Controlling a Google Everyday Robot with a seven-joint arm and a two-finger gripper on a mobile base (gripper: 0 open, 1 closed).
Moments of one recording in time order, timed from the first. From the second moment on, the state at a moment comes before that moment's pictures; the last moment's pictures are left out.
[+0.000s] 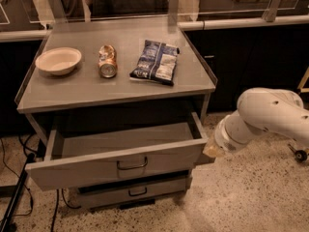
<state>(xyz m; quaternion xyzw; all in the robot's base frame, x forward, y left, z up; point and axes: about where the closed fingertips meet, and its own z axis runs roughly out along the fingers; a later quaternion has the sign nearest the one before) 0.515 -0.194 0.675 -0.53 0.83 0.04 0.18</state>
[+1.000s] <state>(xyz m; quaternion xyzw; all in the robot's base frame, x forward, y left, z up) 0.545 -0.180 0.677 -0.53 0.82 0.03 0.19</state>
